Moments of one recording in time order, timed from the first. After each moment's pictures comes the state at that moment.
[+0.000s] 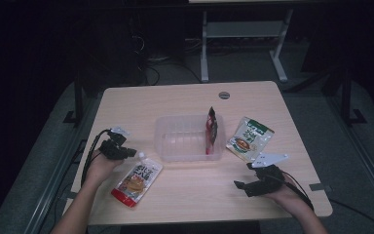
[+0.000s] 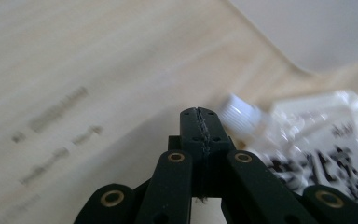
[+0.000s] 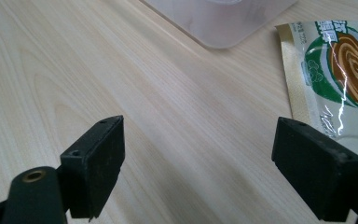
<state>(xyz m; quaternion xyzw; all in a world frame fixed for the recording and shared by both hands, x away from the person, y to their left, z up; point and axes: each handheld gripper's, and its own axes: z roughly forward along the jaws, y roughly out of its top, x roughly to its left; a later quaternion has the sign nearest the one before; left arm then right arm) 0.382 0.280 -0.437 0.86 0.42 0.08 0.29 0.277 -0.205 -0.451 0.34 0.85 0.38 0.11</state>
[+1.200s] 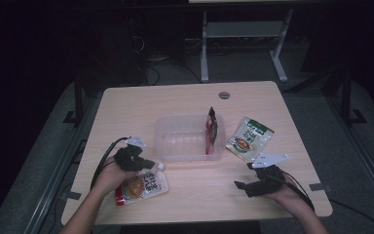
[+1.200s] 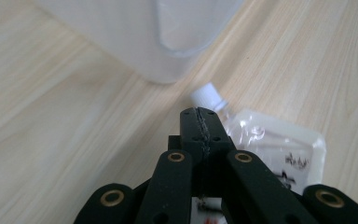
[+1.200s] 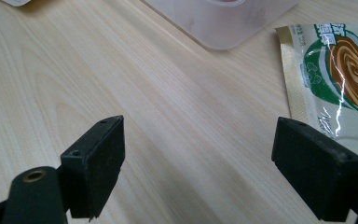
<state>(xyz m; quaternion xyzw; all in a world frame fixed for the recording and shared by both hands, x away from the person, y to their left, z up) 0.345 0.231 -0.432 0.90 0.30 0.02 0.32 0.276 -0.205 -0.450 0.34 0.85 0.38 0.11</state>
